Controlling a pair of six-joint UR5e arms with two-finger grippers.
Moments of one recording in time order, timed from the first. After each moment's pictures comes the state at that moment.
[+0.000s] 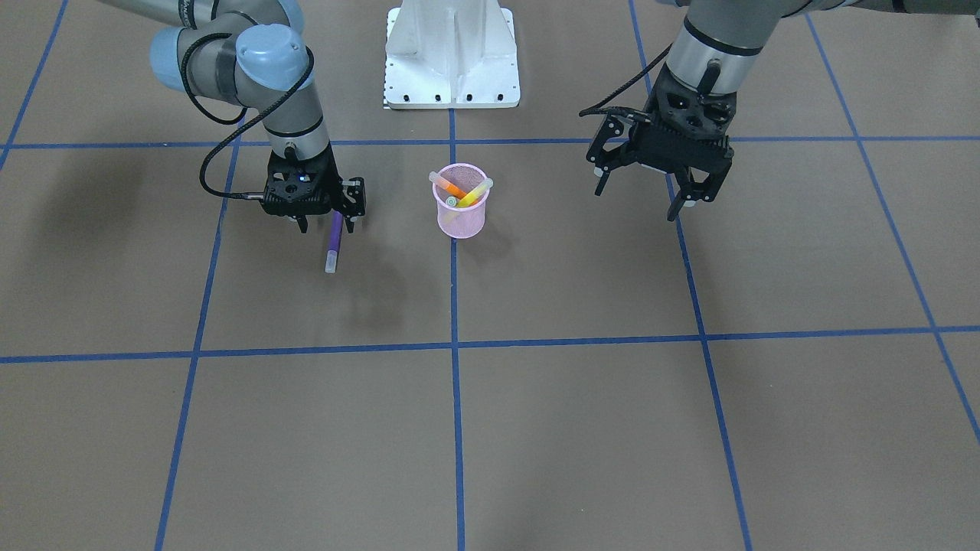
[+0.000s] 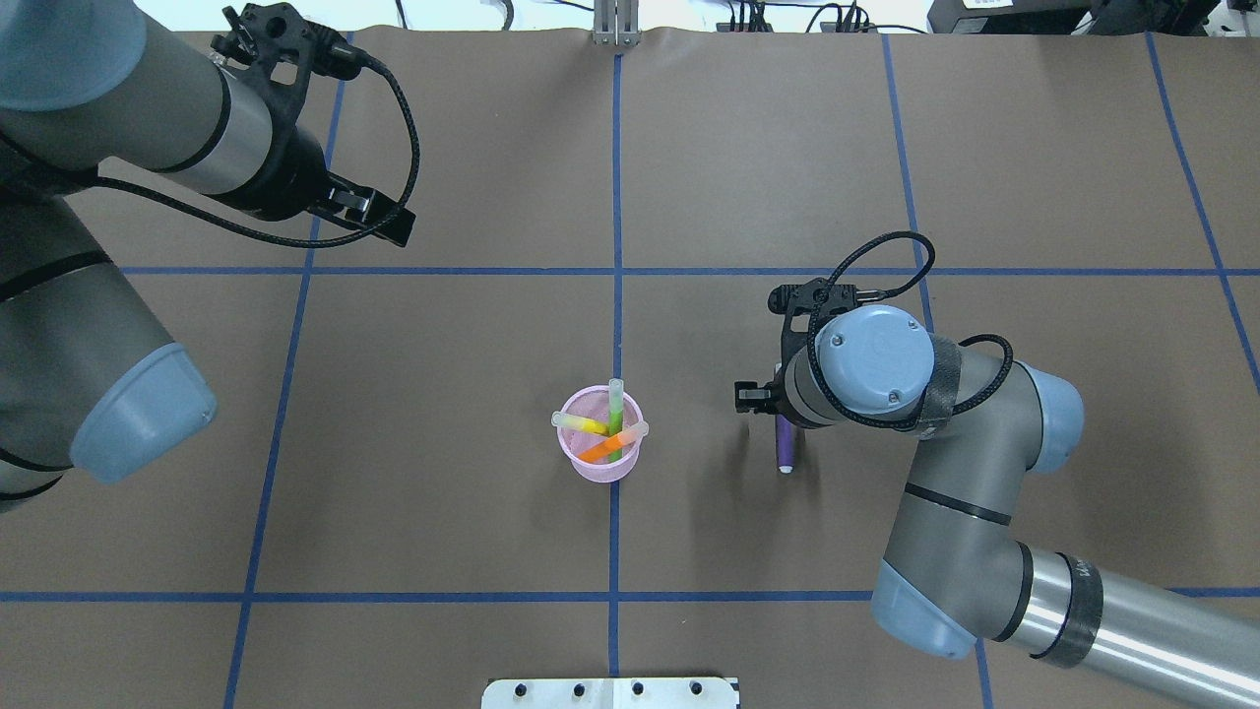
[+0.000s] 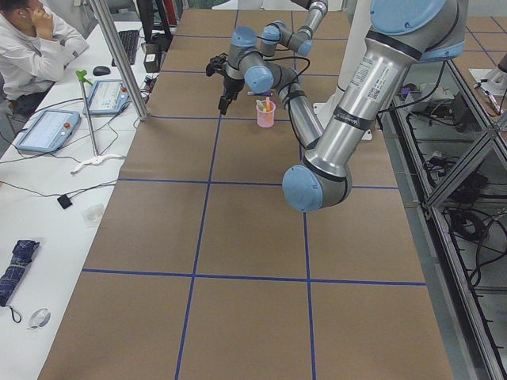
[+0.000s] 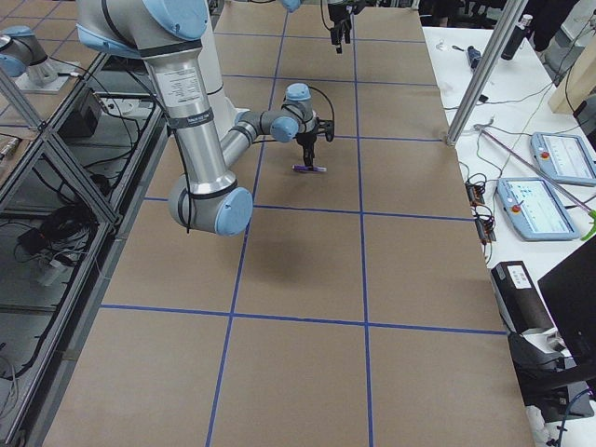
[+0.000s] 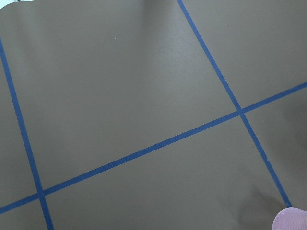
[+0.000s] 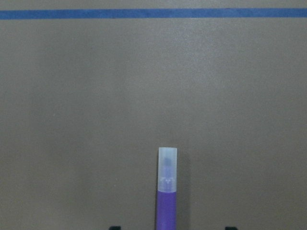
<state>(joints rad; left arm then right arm) -0.83 -2.09 -2.01 -1.52 -1.98 -0.67 0.47 -1.17 1.80 -1.45 1.71 1.25</state>
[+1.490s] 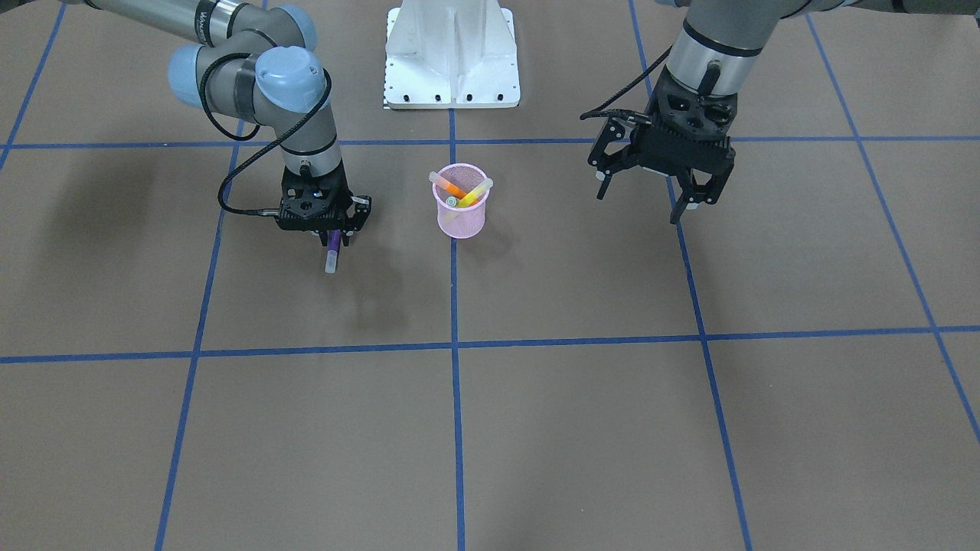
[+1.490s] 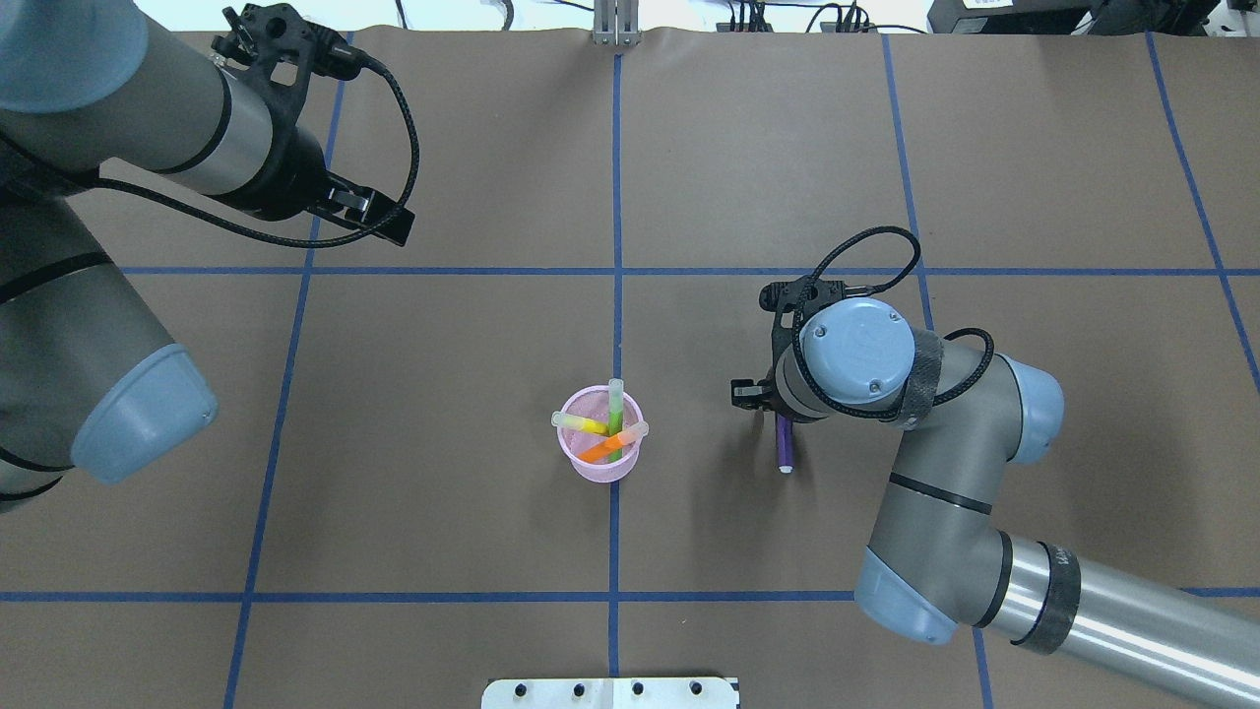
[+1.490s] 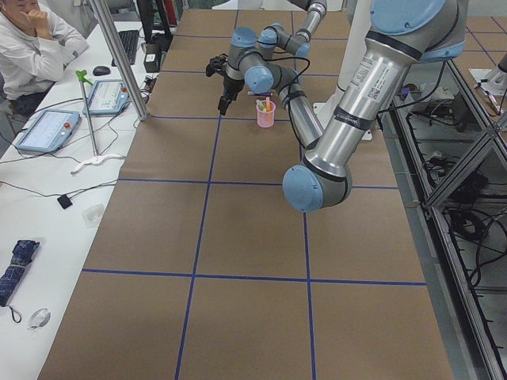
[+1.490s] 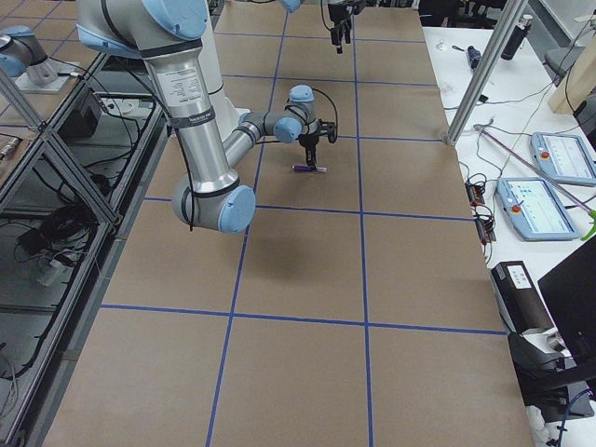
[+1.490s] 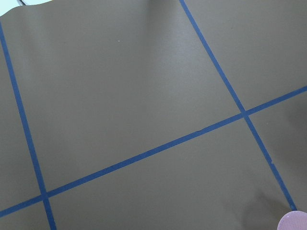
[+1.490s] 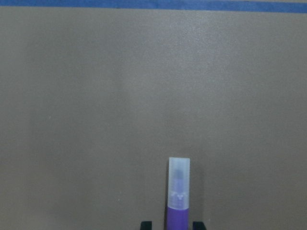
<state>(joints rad) -0.83 -2.08 -2.01 -1.52 -1.97 -0.67 0.47 -1.15 1.75 -1.45 1.72 1.23</state>
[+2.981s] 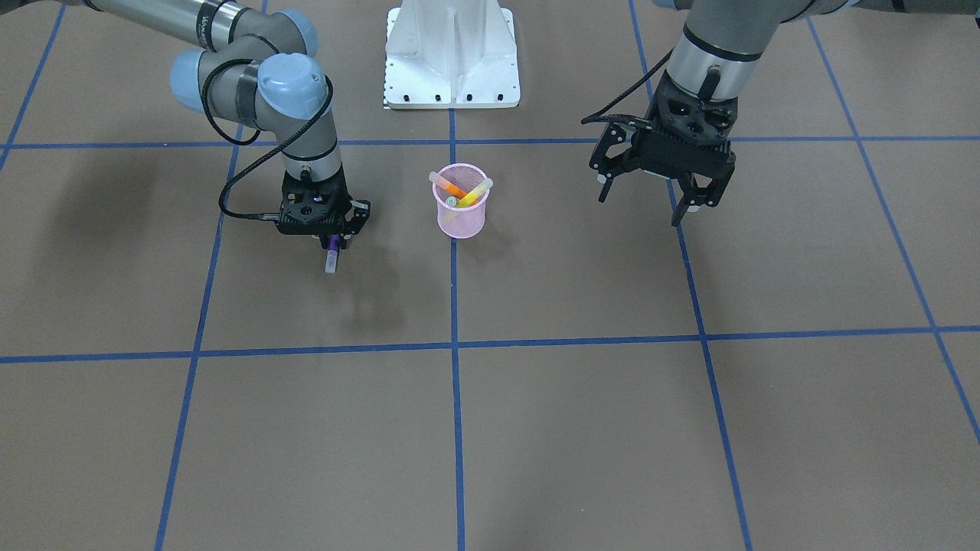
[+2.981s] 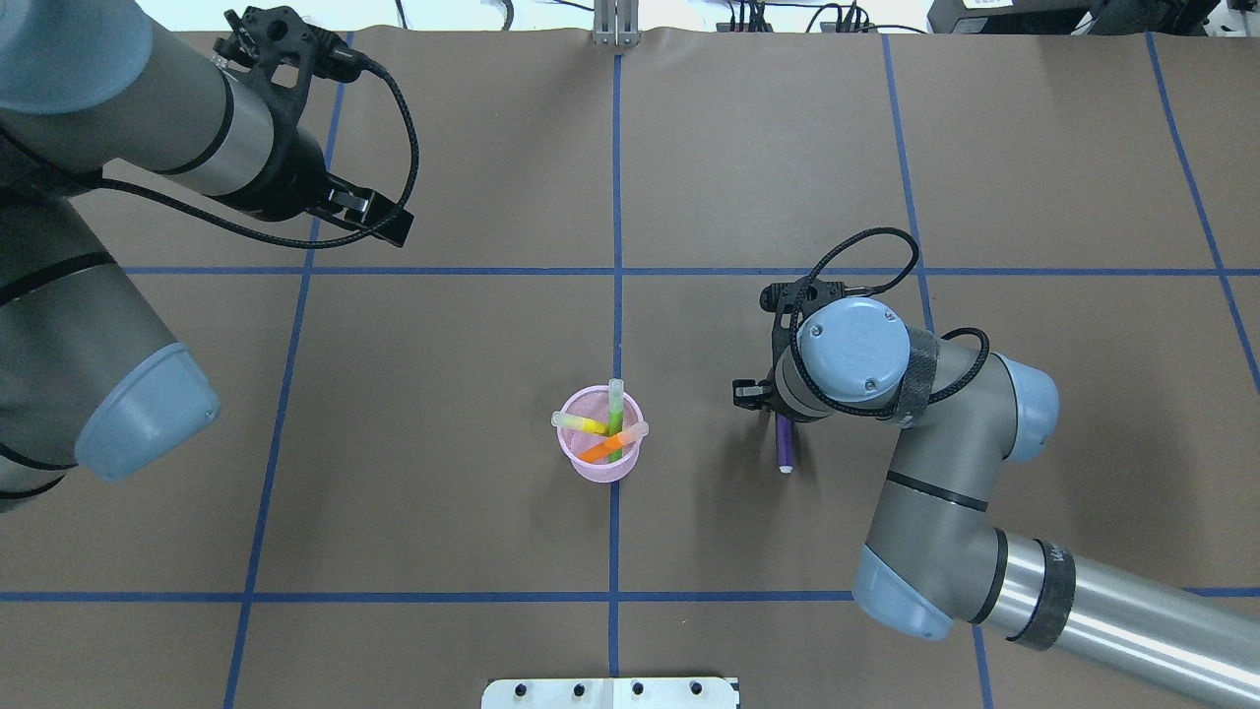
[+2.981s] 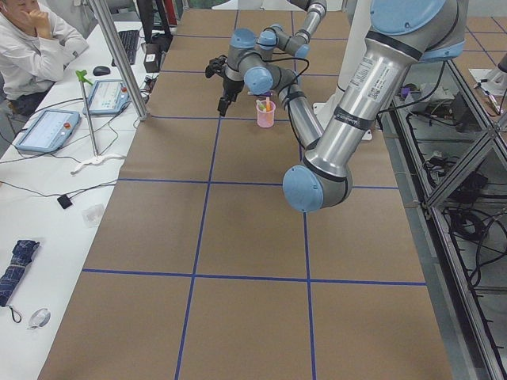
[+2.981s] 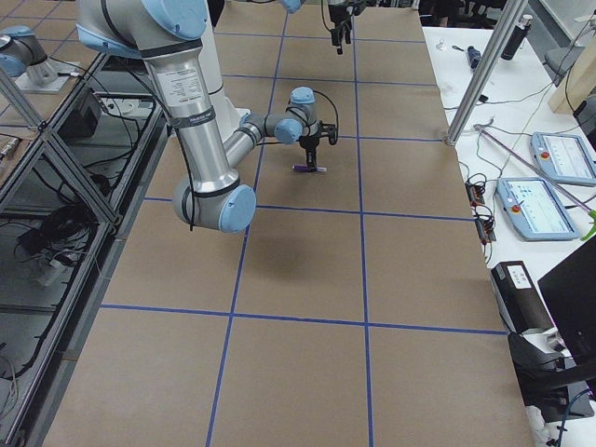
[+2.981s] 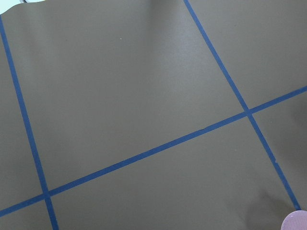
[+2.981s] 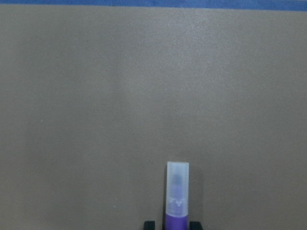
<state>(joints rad) -0.83 -2.08 -2.01 -1.52 -1.97 -0.67 0.48 -1.14 1.74 -1.45 1.72 1.23</state>
